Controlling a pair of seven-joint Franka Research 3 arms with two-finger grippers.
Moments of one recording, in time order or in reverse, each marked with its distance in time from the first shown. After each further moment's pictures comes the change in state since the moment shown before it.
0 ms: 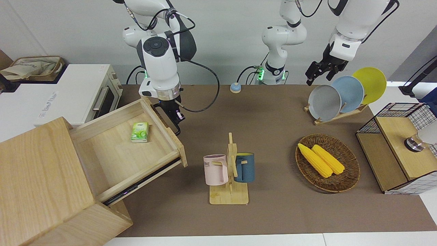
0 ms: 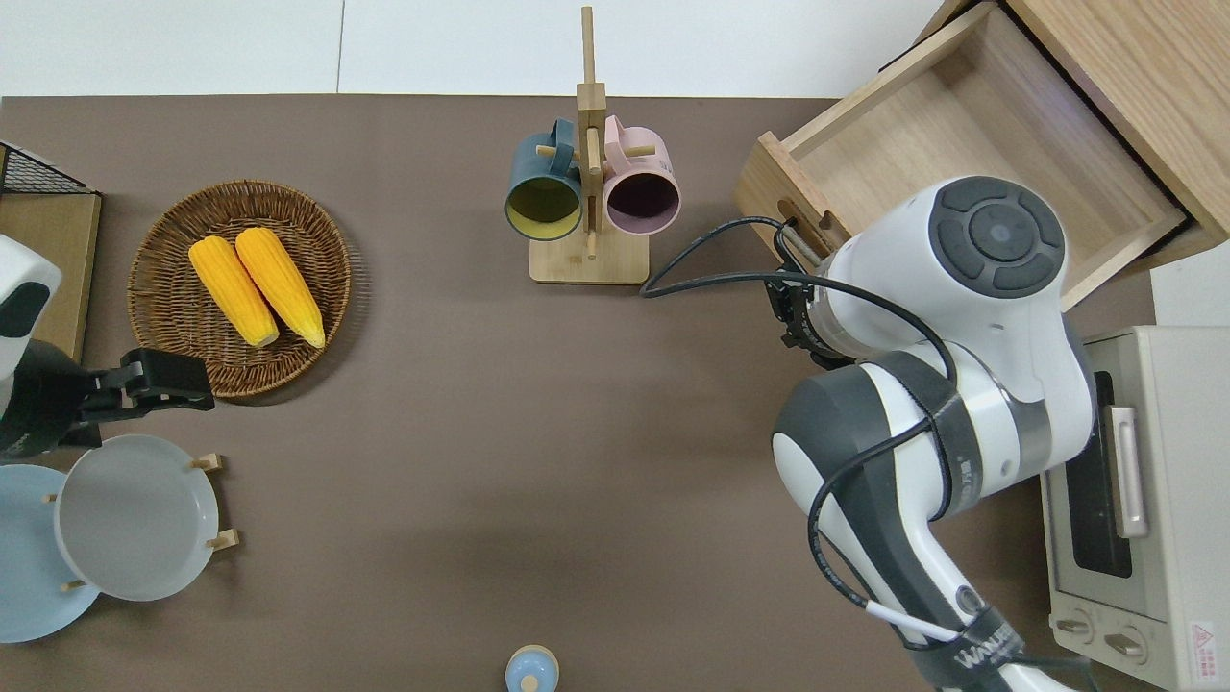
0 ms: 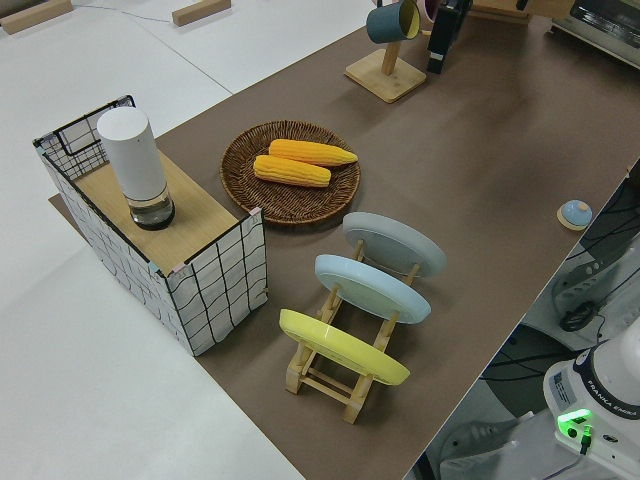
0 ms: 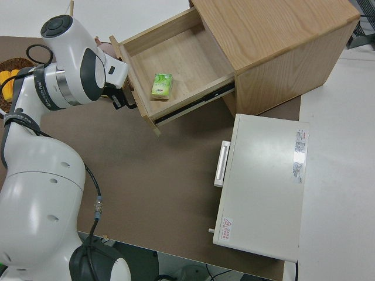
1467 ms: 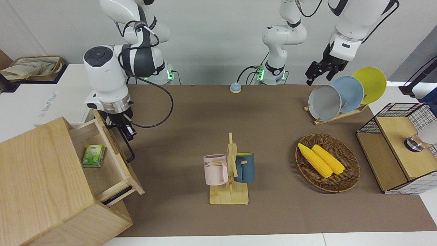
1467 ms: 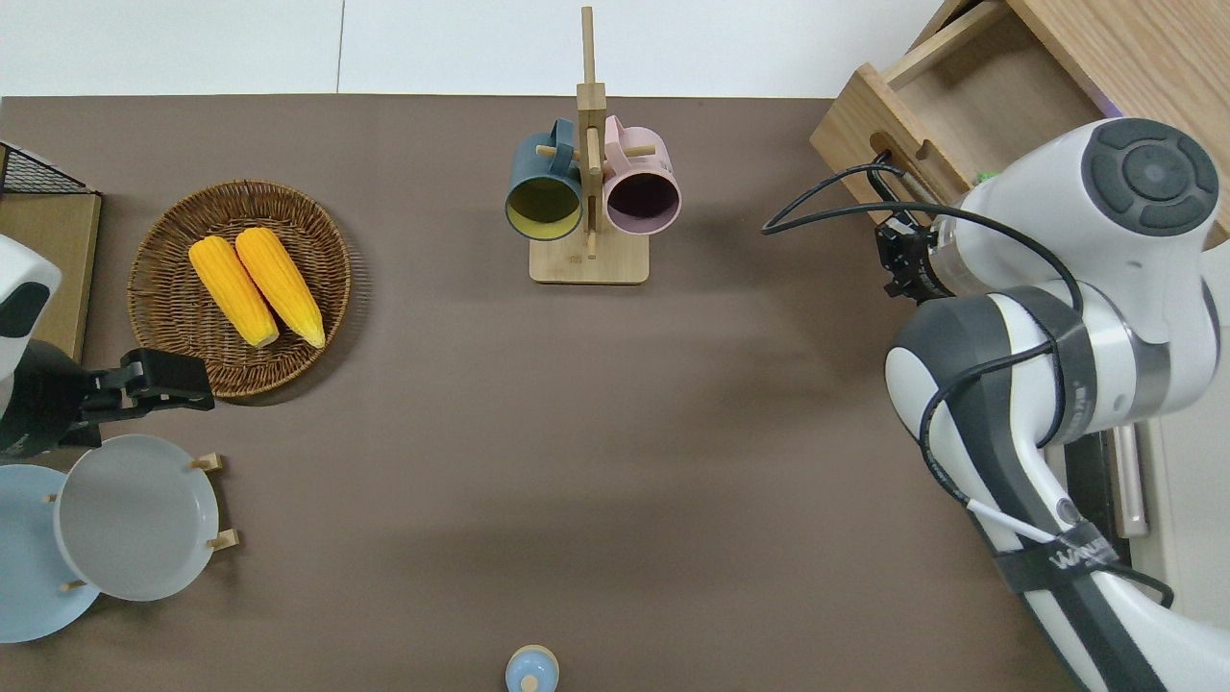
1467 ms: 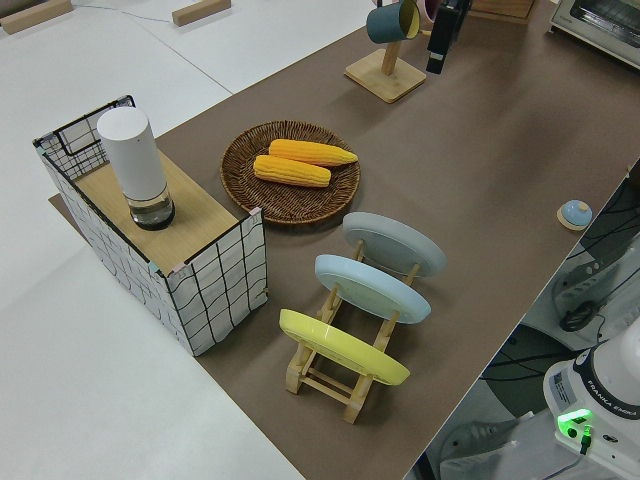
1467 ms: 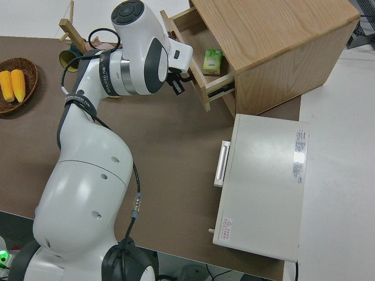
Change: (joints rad) left arm 0.000 0.000 0.000 0.000 0.000 0.000 0.000; right arm -0.214 0.048 -0.061 0.043 -0.061 0.084 -0.274
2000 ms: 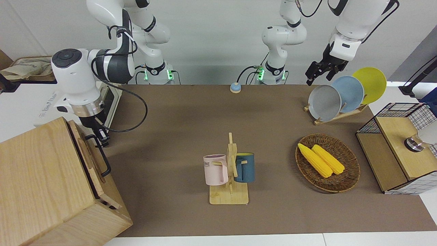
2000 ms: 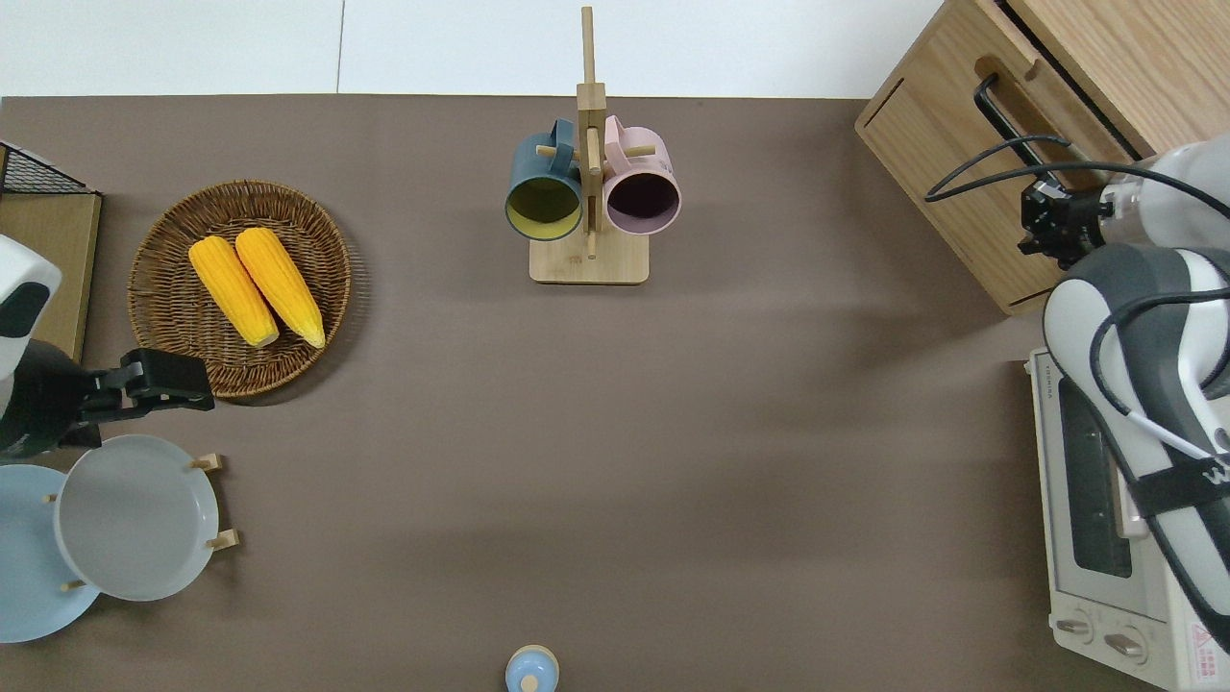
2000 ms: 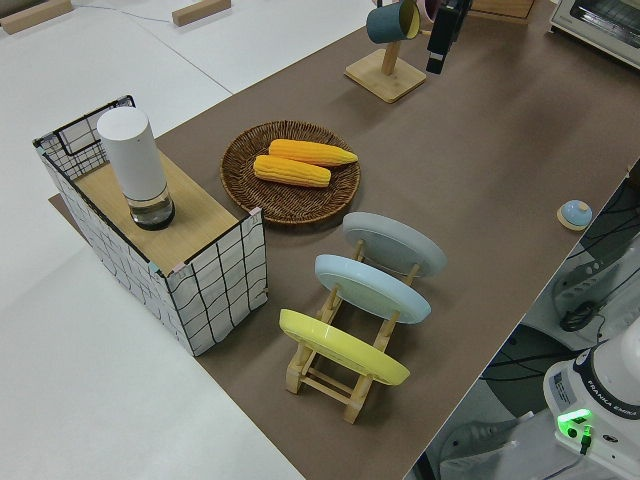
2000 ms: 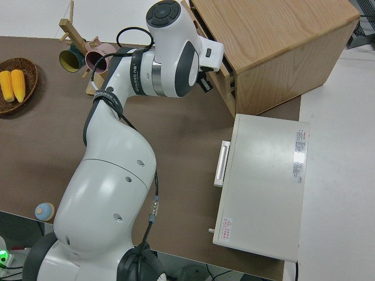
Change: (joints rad) left arm 0.000 0.000 0.000 0.000 0.000 0.000 0.000; right arm -0.125 0.024 -0.007 0.015 0.000 0.091 -0.145
